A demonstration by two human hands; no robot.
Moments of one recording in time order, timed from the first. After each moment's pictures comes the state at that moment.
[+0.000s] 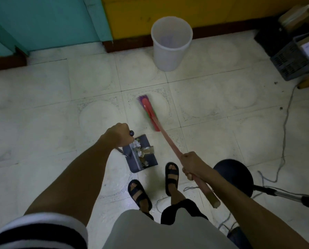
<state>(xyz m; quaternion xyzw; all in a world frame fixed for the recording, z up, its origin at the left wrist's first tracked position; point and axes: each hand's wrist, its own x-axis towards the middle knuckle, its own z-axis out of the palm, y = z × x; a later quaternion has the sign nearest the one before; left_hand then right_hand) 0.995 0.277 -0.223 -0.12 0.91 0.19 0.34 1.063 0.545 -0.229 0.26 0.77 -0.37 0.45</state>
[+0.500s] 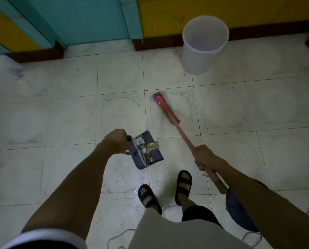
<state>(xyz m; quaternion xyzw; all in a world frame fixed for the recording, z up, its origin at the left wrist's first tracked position) 0.990 0.232 -0.225 -0.23 0.90 0.18 0.33 0.957 0.540 -0.277 0.23 0.78 -0.33 0.48</state>
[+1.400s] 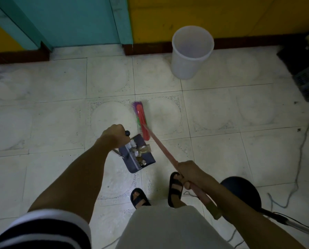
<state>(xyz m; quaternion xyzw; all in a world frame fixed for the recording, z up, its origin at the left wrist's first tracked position) 0.982 0.216 -0.228 -0.22 0.90 0.21 0.31 1.025 0.491 -0.218 0.28 0.71 -0.41 0.49</state>
